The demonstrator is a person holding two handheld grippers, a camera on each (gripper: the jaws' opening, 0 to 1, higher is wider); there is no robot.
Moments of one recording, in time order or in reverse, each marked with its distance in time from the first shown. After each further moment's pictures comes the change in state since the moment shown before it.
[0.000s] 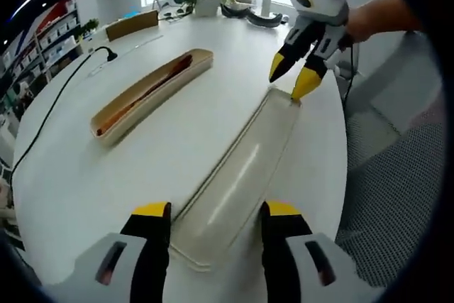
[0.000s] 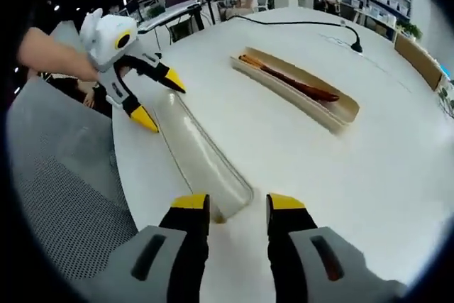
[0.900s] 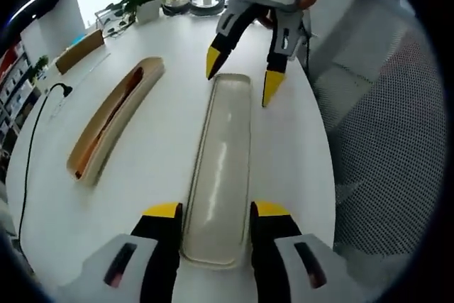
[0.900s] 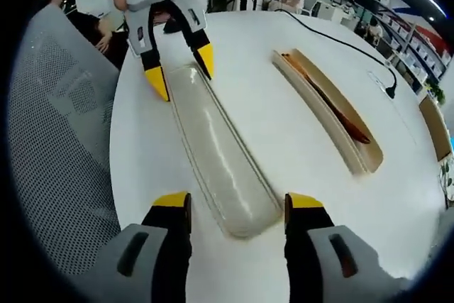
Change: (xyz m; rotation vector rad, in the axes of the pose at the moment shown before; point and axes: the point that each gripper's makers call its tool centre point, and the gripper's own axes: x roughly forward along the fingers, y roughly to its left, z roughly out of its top) left arm 0.001 -0.012 0.003 0.294 0.041 -0.158; right arm 0.031 0.011 0.008 -0.243 0.074 0.020
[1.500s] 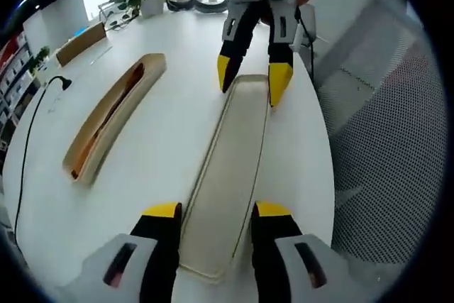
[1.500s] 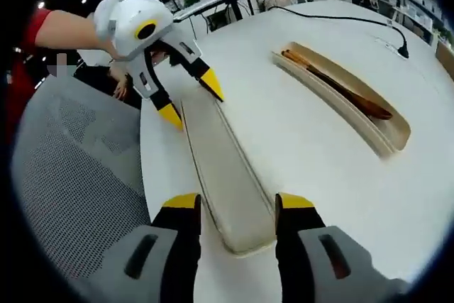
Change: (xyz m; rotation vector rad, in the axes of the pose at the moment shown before) left arm 0.005 0.001 0.005 -0.046 0.022 -0.019; right arm -0.009 0.018 0.003 0.188 -0.048 0.229
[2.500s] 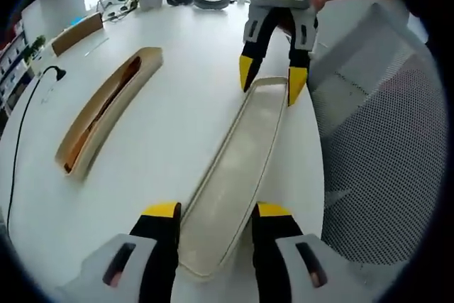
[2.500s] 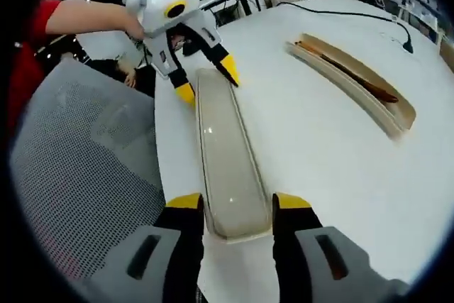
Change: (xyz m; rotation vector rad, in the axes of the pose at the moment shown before) left arm -0.005 -0.005 -0.003 -0.049 0.037 -0.080; right arm -0.005 0.026 -0.020 -0.088 0.041 0.016
